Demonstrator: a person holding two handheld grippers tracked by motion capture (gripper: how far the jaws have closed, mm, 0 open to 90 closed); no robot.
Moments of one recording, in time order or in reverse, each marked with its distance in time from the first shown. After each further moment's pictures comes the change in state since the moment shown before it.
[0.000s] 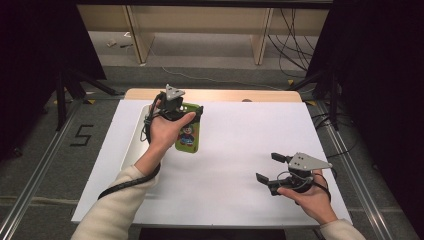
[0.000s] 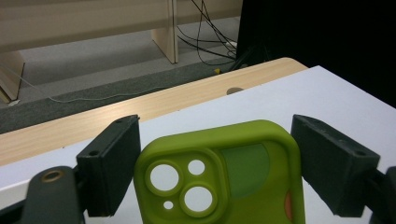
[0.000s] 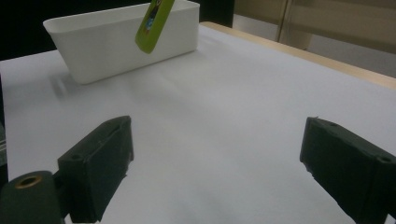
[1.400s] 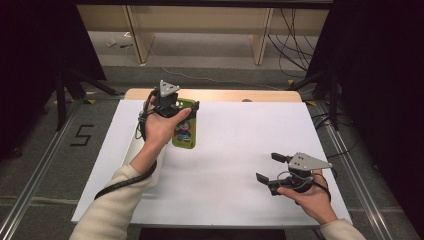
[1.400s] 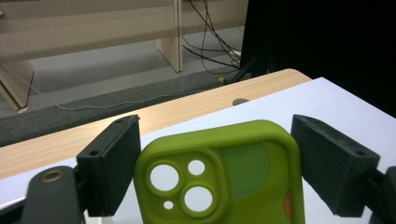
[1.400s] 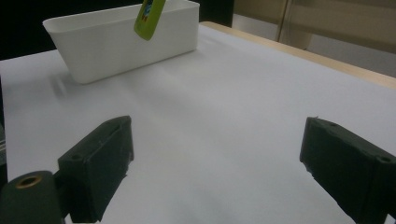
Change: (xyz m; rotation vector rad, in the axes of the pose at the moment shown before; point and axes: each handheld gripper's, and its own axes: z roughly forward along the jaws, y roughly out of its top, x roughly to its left) left arm 0.007 0.009 -0.010 -0.035 0.016 0.001; right arm -0.001 0.000 0.000 0.001 -0.001 0.002
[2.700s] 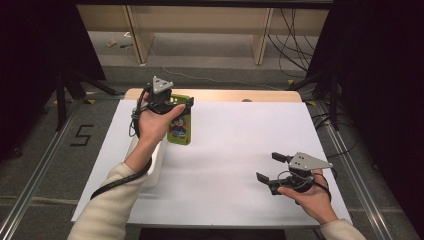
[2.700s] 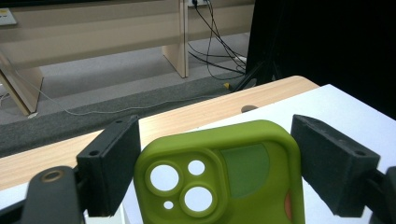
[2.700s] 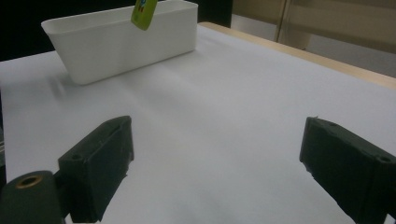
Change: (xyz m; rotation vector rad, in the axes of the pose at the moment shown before) left arm 0.013 0.008 -0.008 -0.025 0.019 0.002; right arm 0.000 0.000 -0.001 -0.003 -0.004 0.003
